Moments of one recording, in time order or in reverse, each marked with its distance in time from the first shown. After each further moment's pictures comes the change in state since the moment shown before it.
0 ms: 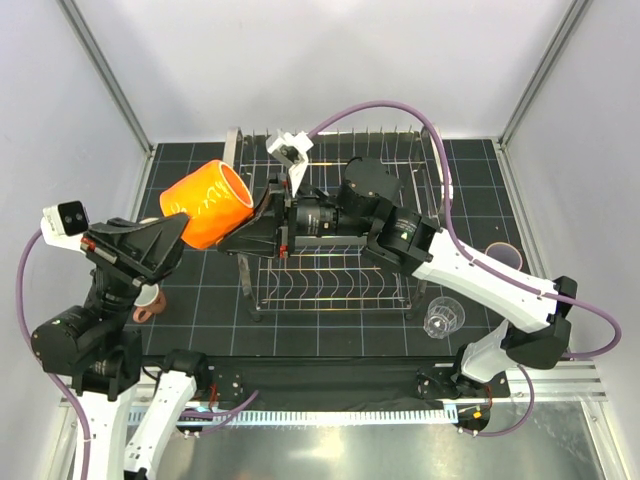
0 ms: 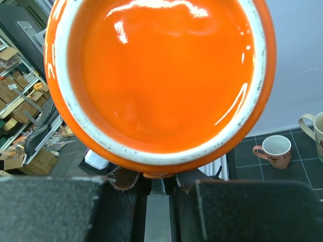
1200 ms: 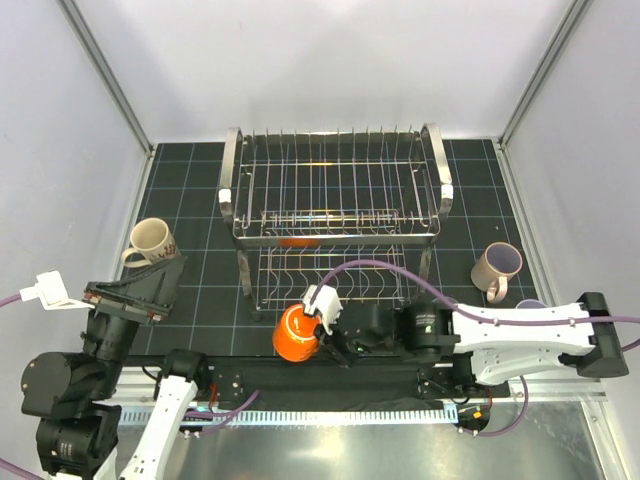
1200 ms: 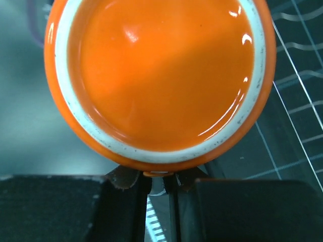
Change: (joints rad) left arm -0.011 -0.219 0.157 -0.937 -0.316 0.703; right arm 0.349 -0.387 -0.721 -0.507 0.618 -0.209
